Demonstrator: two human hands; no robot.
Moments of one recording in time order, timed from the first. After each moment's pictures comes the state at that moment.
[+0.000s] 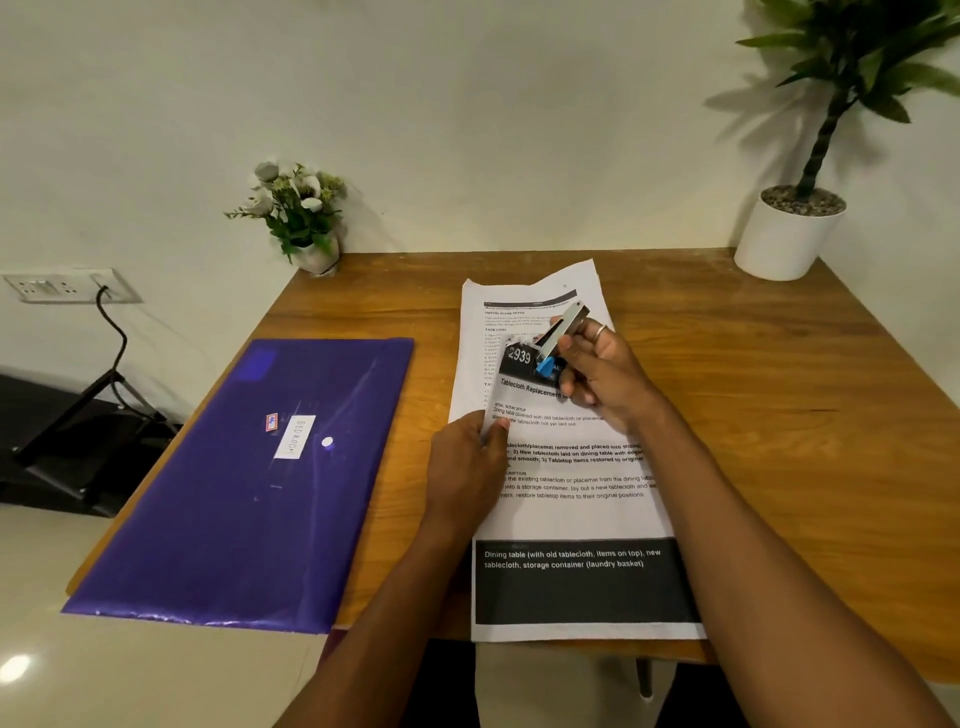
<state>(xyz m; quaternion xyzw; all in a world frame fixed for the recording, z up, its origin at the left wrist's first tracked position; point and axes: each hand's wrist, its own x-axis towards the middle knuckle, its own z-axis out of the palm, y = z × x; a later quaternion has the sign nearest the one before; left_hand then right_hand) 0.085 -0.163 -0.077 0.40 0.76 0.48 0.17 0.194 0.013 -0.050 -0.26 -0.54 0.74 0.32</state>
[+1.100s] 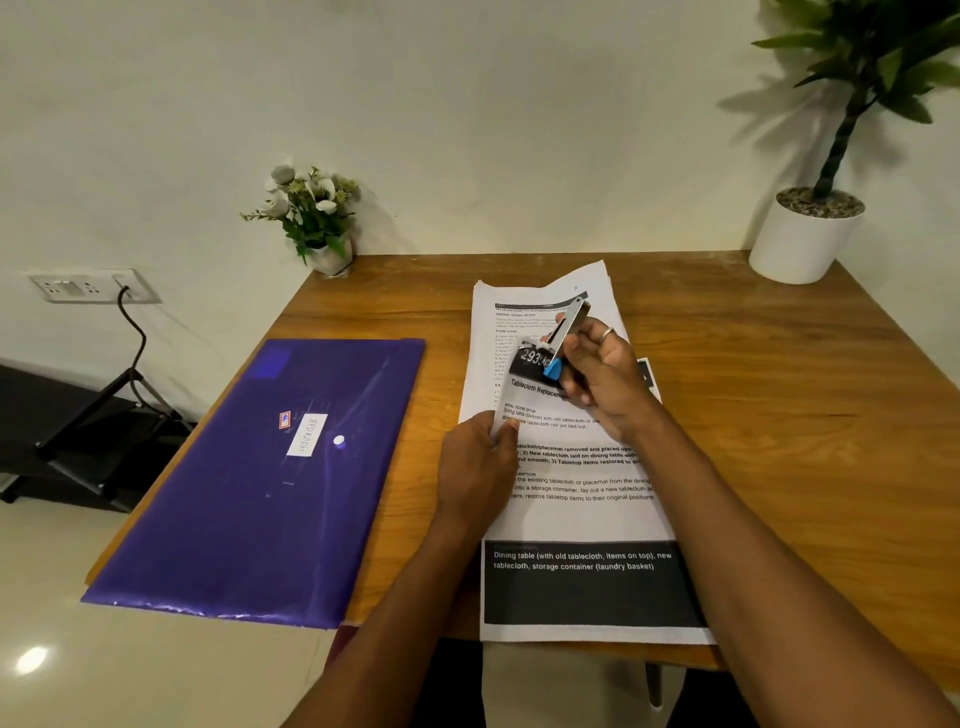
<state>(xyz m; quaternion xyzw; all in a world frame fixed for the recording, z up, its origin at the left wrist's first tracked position) 0.086 -0.164 -0.077 0.41 0.76 0.48 0.16 0.182 0.002 -0.057 -0.22 -0.50 0.75 0.37</state>
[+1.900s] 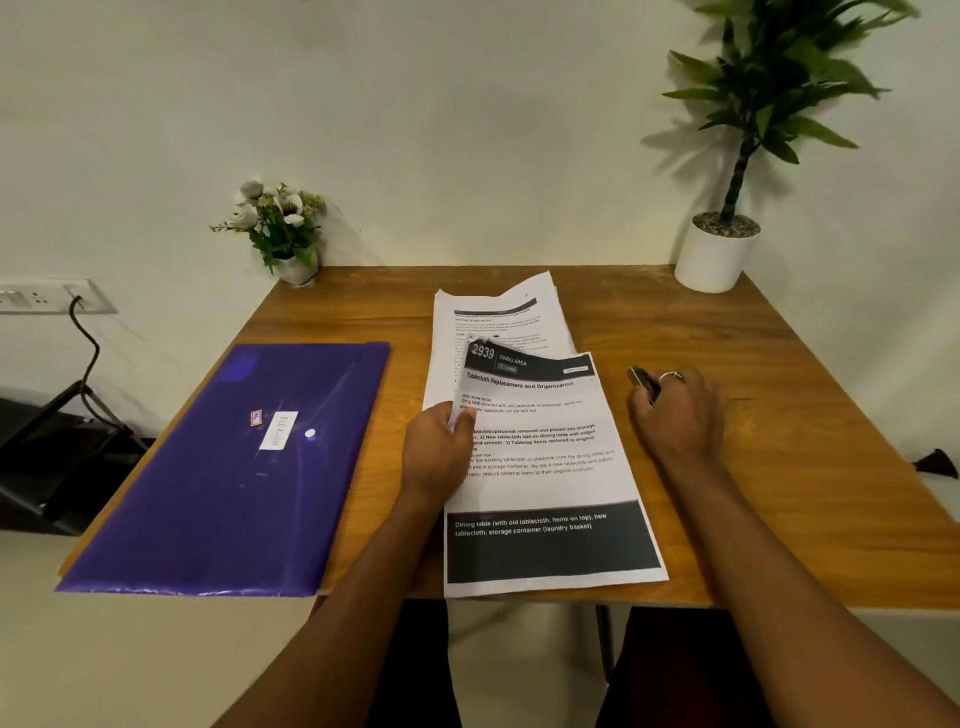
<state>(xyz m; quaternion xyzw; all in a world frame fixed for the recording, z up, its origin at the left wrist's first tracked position) 0.088 -0.167 -0.069 0.41 0.76 0.48 0.16 0.319 0.001 -0.065 -0.62 -0.75 0.05 0.24</state>
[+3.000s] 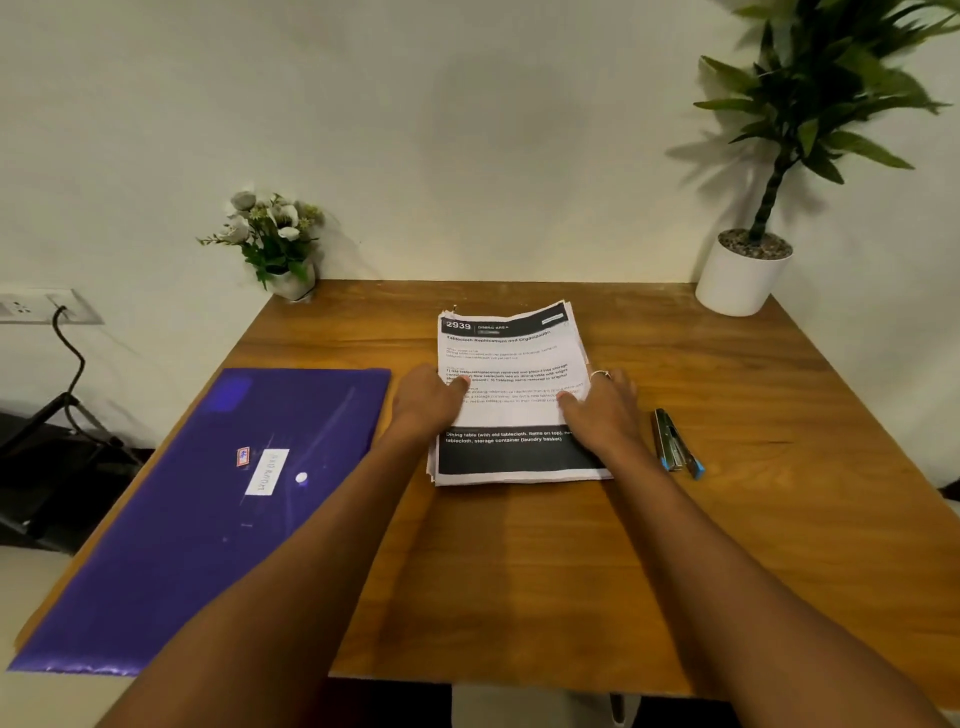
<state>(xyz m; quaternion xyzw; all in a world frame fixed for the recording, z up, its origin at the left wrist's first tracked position) -0.003 -0.067 -0.047 0.39 0.82 0.36 0.22 0.207 0.026 -0.056 -0.58 -0.76 0.23 0.18</state>
